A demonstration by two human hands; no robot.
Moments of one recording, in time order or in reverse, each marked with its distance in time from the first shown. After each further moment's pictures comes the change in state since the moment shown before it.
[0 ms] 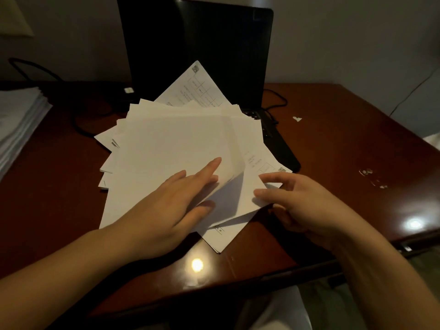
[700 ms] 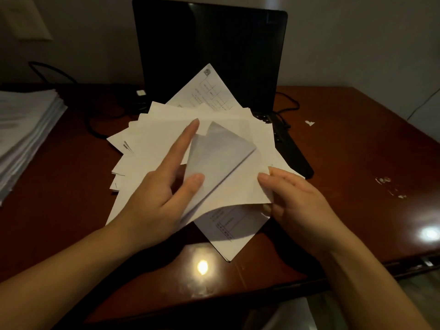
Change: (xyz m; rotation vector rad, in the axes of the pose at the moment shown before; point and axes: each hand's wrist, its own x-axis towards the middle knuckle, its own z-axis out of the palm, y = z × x) left_hand -0.003 0.007 -0.019 -0.522 0.366 0.044; right_hand 0.013 0.005 0.027 0.310 -0.087 -0.349
